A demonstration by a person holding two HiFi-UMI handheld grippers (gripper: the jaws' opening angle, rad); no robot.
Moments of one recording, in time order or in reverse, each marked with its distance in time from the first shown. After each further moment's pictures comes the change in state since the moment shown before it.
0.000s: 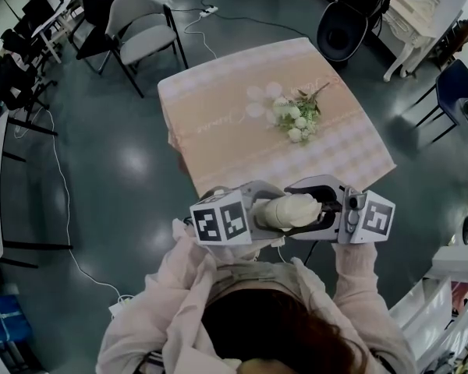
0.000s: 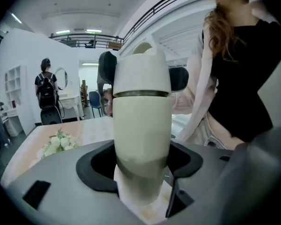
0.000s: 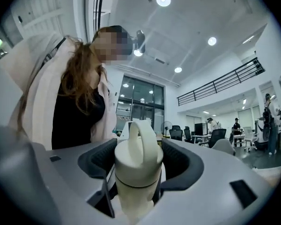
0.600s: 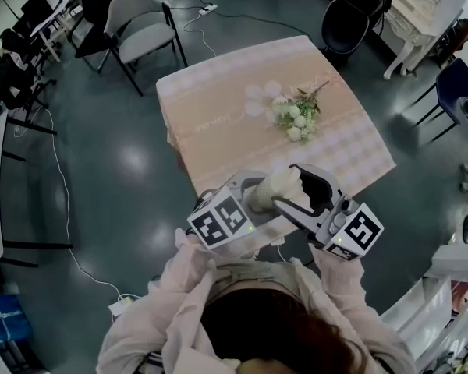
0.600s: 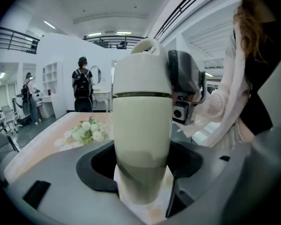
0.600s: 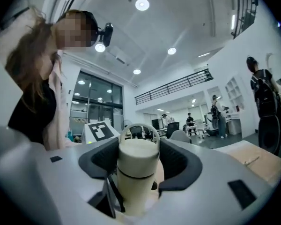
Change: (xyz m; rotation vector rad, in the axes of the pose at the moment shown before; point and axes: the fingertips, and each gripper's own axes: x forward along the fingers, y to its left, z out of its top) left arm -0.010 0.049 -0.023 -0.198 0.001 0.324; right arm -0.012 -0.053 -0.024 0.119 0.023 -0.534
